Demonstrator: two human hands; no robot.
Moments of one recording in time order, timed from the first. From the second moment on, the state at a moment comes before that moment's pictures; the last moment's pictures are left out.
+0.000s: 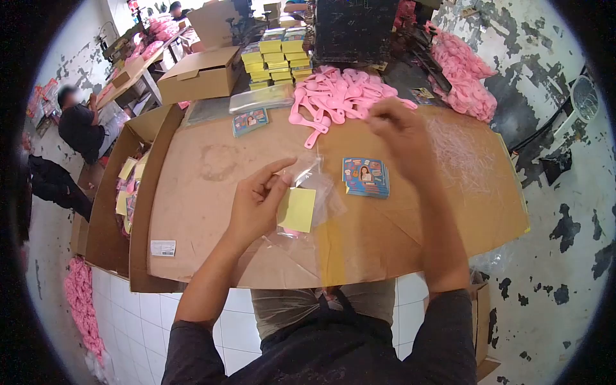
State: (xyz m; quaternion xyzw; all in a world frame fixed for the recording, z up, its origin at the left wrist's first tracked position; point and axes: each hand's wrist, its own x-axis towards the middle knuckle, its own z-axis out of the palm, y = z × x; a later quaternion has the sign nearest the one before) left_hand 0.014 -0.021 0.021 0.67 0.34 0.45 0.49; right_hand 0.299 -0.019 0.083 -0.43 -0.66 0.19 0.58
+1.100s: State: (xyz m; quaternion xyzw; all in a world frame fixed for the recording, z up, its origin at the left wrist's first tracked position) left_hand 0.012 -0.004 0.009 0.55 0.31 0.45 0.63; right_hand 0.339 -0.031 0.061 -0.47 -0.84 0.04 0.26
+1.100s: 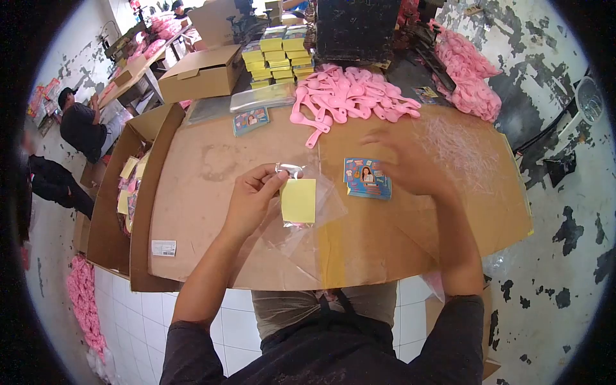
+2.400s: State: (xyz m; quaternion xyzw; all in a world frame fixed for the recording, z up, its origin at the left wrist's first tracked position) left_hand 0.017 -0.005 0.002 0.56 0.33 0.39 0.65; right_hand 0.259 -0.031 0.019 -0.42 -0.61 0.50 0.44
